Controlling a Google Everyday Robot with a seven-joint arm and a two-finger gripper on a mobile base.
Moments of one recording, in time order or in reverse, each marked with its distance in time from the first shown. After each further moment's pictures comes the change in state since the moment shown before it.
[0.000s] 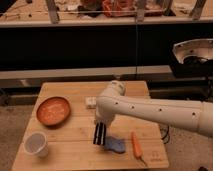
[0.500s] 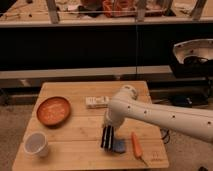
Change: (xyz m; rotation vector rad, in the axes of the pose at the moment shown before) arm -0.008 0.048 0.002 0.013 -0.025 0.006
